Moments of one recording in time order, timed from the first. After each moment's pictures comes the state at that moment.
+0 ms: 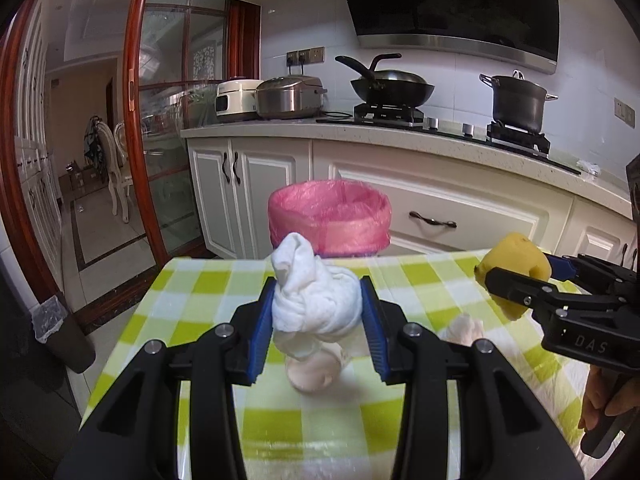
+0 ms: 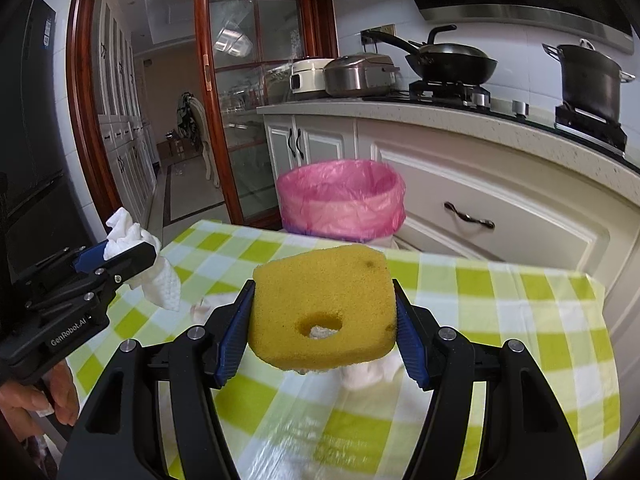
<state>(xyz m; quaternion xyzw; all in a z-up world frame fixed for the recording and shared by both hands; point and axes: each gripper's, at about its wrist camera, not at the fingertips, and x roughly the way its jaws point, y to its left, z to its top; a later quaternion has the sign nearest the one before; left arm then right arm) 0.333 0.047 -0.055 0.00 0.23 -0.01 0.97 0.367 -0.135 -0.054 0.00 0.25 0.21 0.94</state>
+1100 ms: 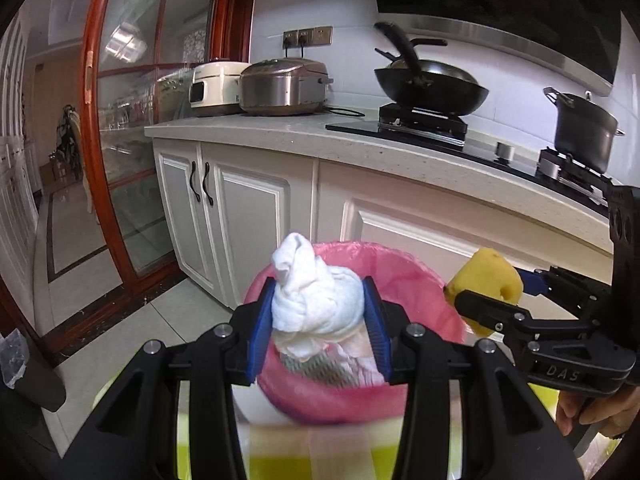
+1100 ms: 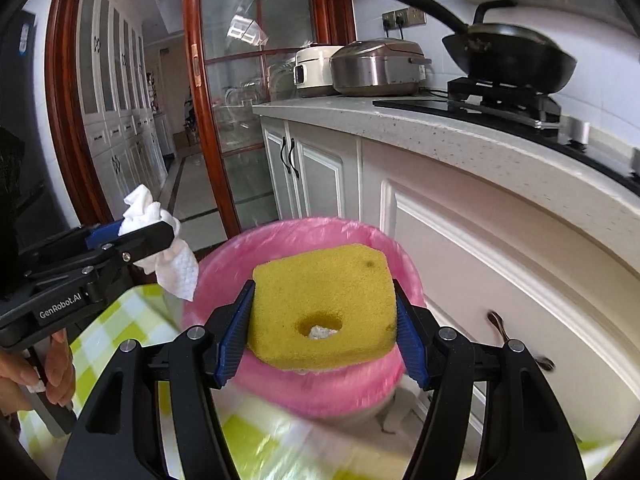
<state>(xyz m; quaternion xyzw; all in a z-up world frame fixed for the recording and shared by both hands) 0.650 0.087 -0.050 -0.03 0.26 -0.03 0.97 0.669 -0.093 -0.048 -0.02 0.27 0.26 0.93</state>
